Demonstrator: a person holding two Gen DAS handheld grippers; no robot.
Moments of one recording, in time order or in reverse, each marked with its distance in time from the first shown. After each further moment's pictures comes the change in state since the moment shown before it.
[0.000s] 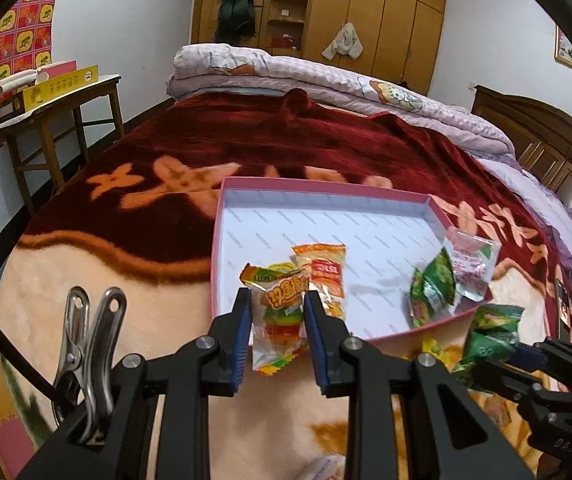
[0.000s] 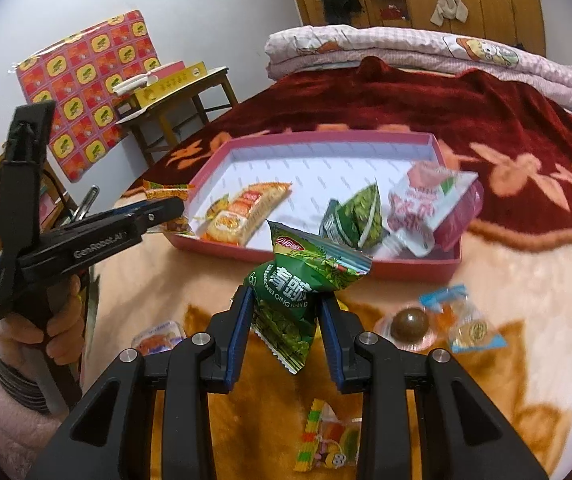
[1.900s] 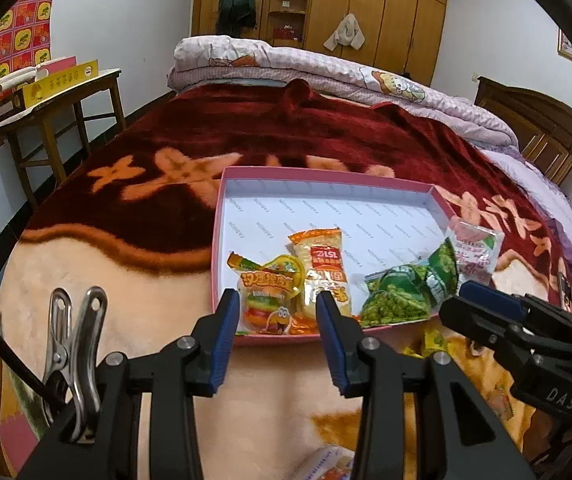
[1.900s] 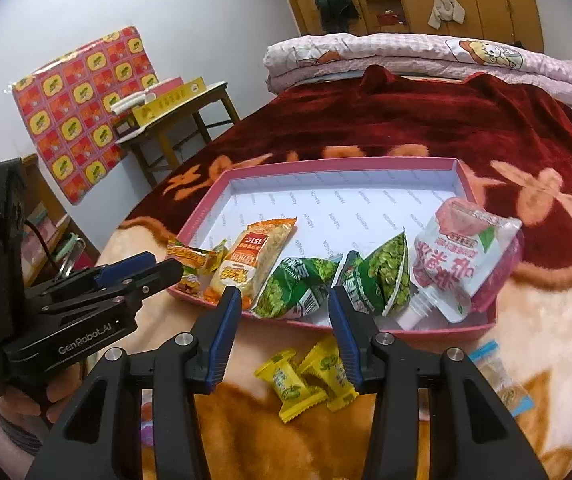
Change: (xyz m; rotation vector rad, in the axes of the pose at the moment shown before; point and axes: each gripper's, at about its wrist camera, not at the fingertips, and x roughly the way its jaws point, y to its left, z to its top) left arm -0.001 -0.003 -0.005 0.006 0.030 0.008; right arm 0.026 0.000 0.027 0.051 -0.045 0.036
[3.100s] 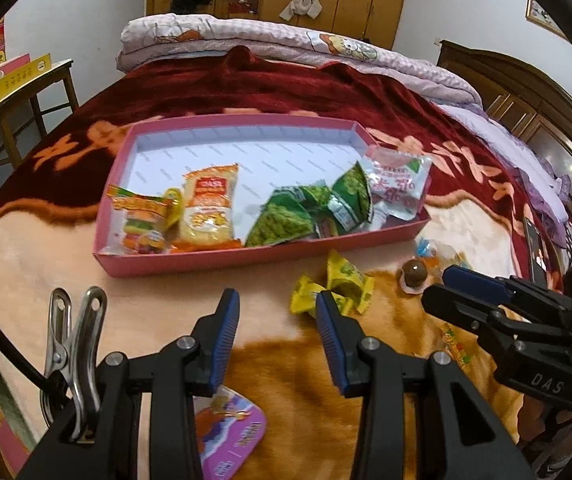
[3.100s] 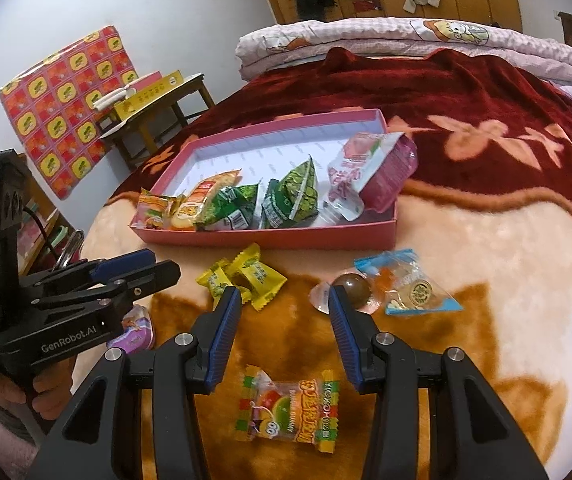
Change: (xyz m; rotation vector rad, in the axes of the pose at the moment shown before) left arm -0.002 -0.071 -0.040 0.090 0.118 -0.111; right arm -0.043 -0.051 -0.050 0.047 0.048 -0.057
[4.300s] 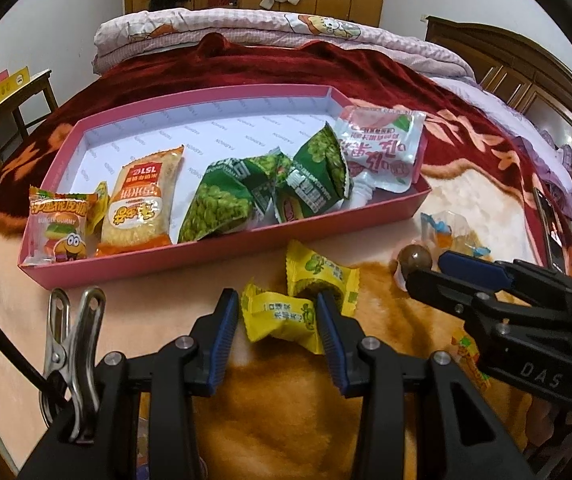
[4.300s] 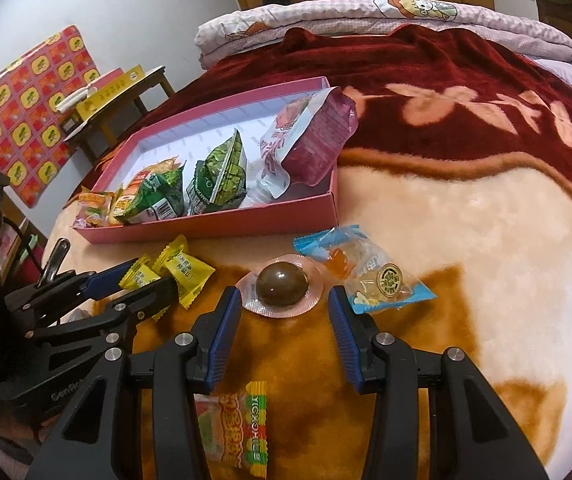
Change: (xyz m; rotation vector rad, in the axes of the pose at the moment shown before) left arm 0.052 -0.038 -0.001 0.080 0.028 0.017; right arm 0.027 -0.029 0.000 0.065 0.048 -0.104
